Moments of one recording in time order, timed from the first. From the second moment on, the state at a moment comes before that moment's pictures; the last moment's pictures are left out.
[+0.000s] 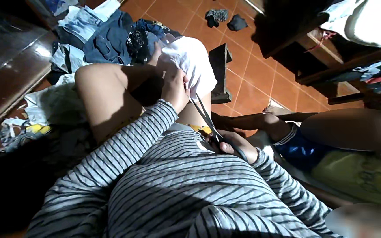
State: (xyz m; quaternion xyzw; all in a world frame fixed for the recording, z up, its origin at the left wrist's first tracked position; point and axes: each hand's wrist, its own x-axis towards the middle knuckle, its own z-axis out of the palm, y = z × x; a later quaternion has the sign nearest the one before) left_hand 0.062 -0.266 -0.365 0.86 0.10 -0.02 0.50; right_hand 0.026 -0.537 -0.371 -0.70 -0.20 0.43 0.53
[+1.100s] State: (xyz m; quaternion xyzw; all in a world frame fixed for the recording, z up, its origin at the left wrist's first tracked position) left_hand 0.041 -0.254 -0.359 0.63 0.11 0.02 0.77; right_hand 0.039 -0.480 -0.365 -0.55 -0.15 0.47 0.67
